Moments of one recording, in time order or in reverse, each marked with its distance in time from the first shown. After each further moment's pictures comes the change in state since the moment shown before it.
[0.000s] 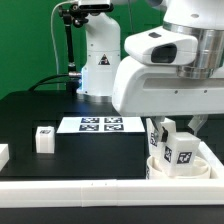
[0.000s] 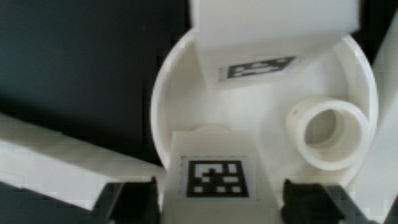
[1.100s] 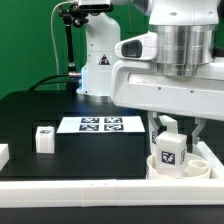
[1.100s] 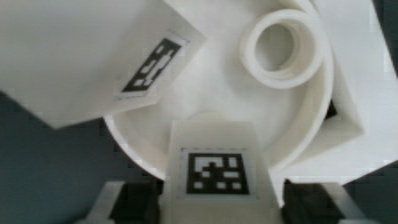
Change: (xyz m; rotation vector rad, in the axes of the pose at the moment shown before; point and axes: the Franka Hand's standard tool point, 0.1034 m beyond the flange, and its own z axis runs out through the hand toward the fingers) arm 0.002 0.000 0.001 0.124 0.061 0.755
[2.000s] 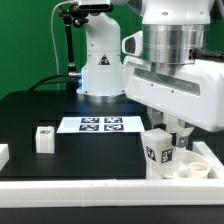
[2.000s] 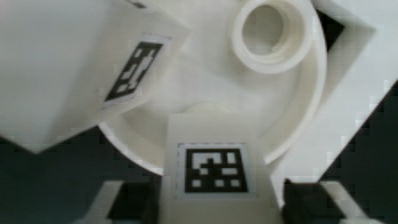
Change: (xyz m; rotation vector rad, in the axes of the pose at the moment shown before) arm 0.001 0.010 0.001 0.004 0.020 0.519
